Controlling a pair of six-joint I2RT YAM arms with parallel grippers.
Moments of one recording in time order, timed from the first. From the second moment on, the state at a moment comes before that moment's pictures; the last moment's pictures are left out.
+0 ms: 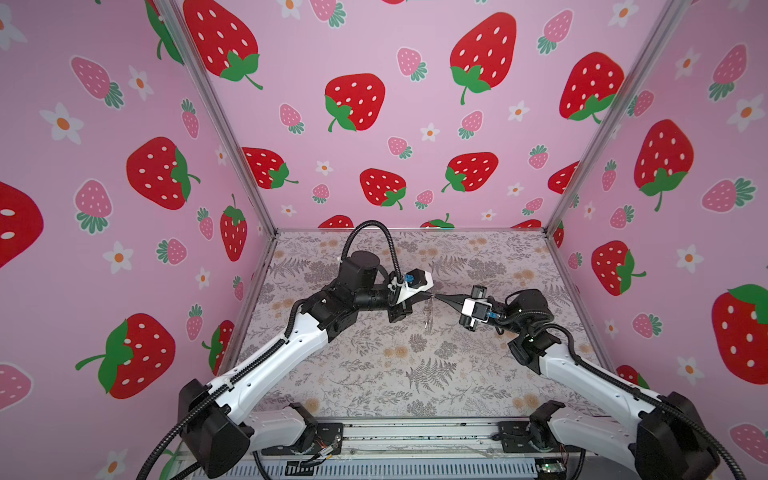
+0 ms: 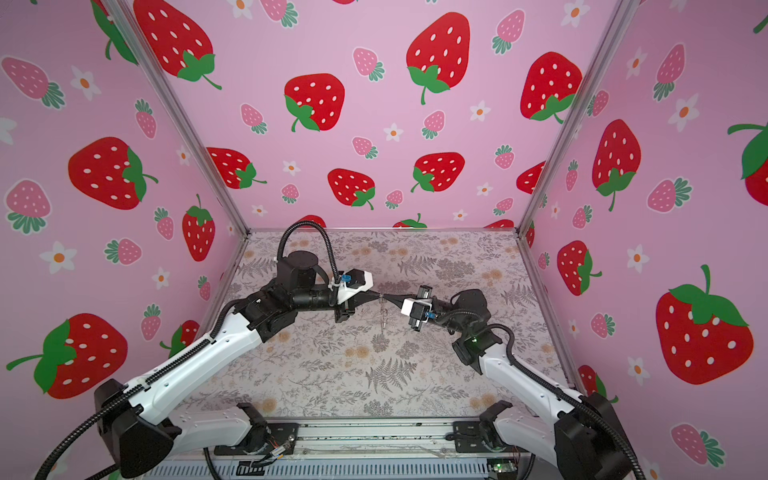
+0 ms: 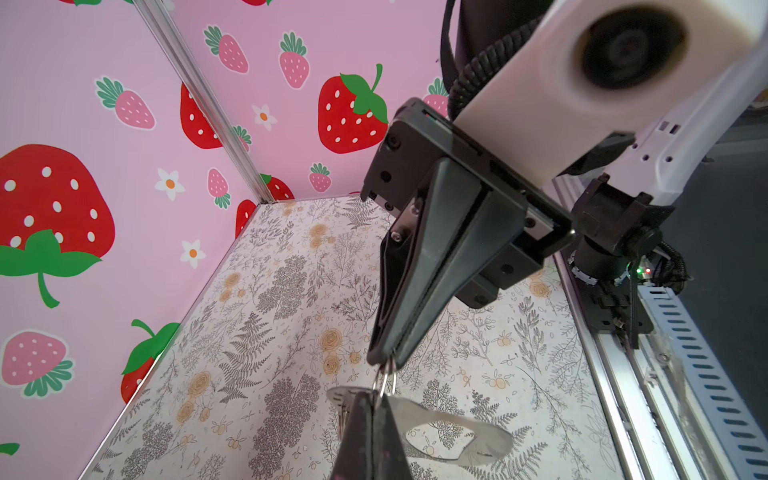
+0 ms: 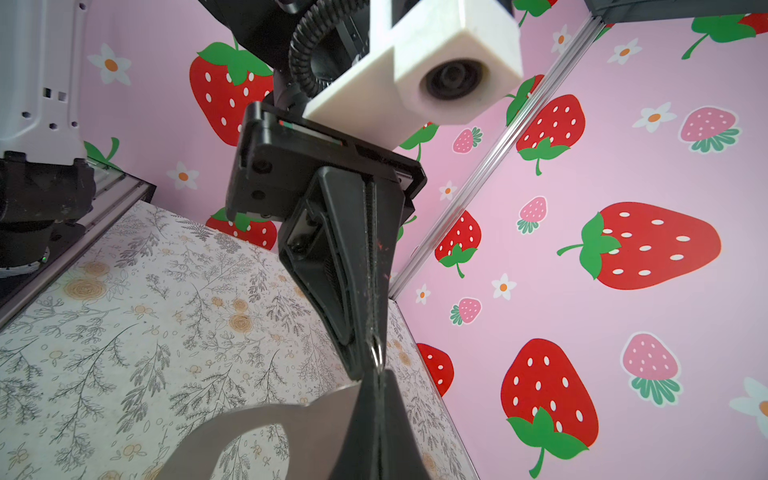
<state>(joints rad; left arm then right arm) -0.67 1.25 1.15 -0.30 0.60 0.52 0.64 1.10 0.57 0.72 -0.75 -0.51</state>
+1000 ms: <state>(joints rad) -0.67 1.25 1.15 -0.31 0.59 0.49 0.61 1.08 0.56 0.70 -0.75 -0.51</state>
